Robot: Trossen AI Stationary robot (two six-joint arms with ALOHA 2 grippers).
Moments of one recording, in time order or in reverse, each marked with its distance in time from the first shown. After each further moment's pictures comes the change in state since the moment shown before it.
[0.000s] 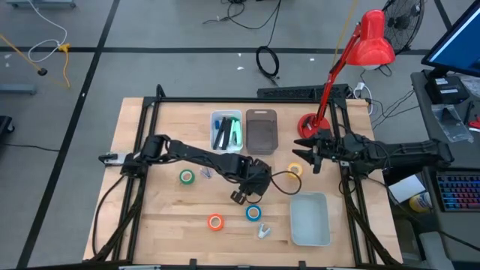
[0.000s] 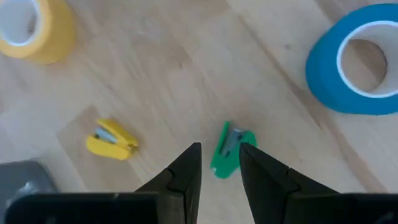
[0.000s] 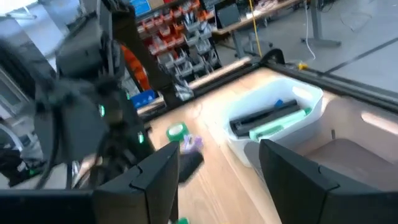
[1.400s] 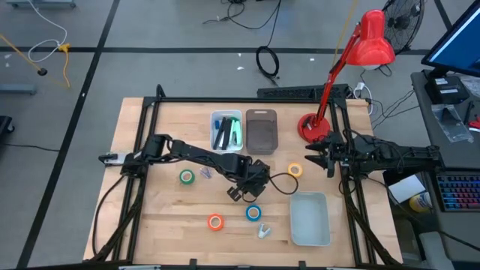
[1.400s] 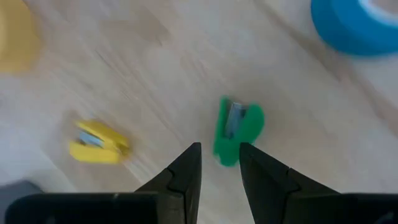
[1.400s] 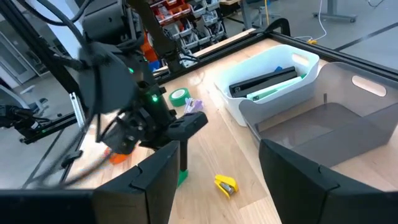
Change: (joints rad) left arm 0.017 0.014 -0.061 0.024 -0.005 0.201; right arm 0.000 -0.272 0.000 -0.366 -0.080 -0.014
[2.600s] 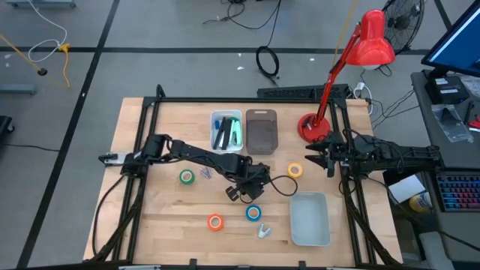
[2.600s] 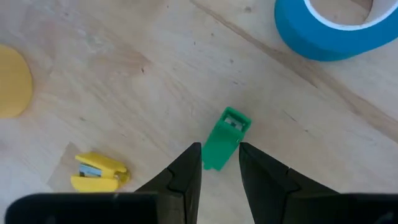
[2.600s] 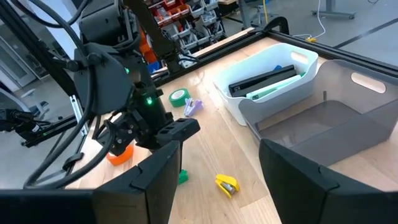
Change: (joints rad) left arm -0.003 -0.003 0.000 0.017 0.054 0.135; right arm 0.000 0.000 0.000 -0.002 0.004 0.019
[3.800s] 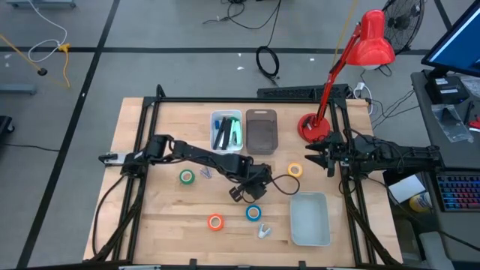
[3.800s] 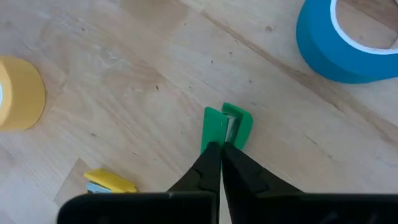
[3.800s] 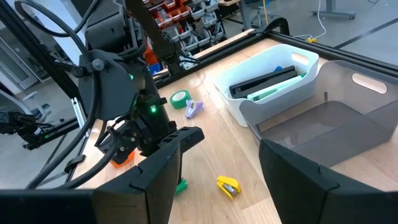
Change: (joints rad) left arm 0.004 0.029 0.003 0.050 0.022 -0.017; right arm 0.000 0.000 0.000 0.007 0.000 0.007
